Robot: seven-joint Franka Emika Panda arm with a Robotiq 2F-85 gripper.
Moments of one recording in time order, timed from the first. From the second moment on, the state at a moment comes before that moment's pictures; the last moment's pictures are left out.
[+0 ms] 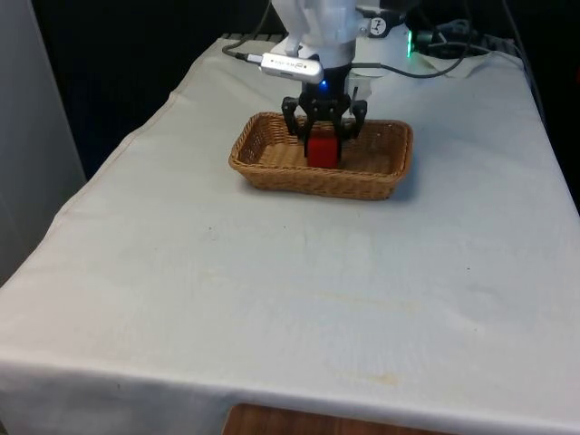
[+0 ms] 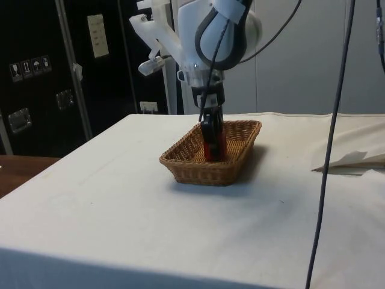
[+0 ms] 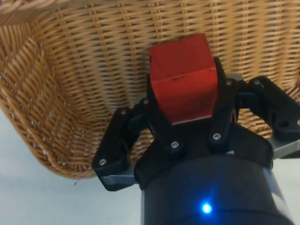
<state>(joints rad) 0.19 0.28 -0.30 -2.43 0.04 2.66 -0.22</state>
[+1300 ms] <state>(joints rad) 0.19 0.19 -0.31 -2.42 0.03 2.57 -0.22</state>
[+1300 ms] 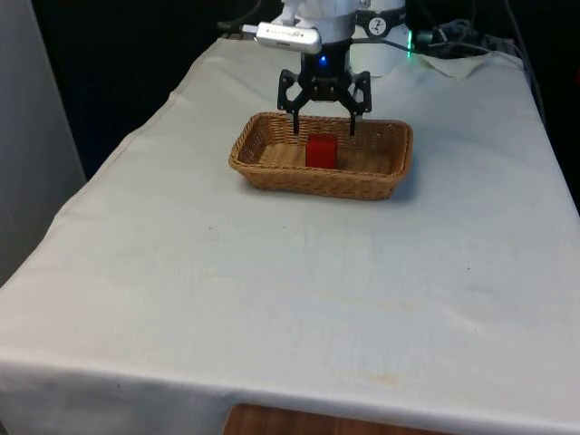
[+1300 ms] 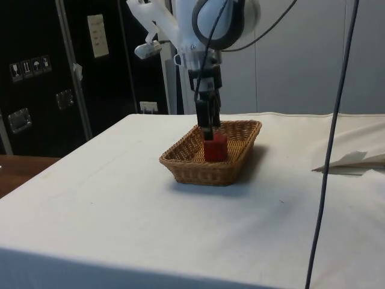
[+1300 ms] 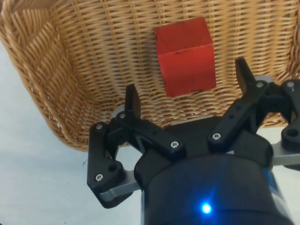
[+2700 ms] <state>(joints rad) 0.19 0.00 -0.30 -2.35 0.00 2.35 -0.23</state>
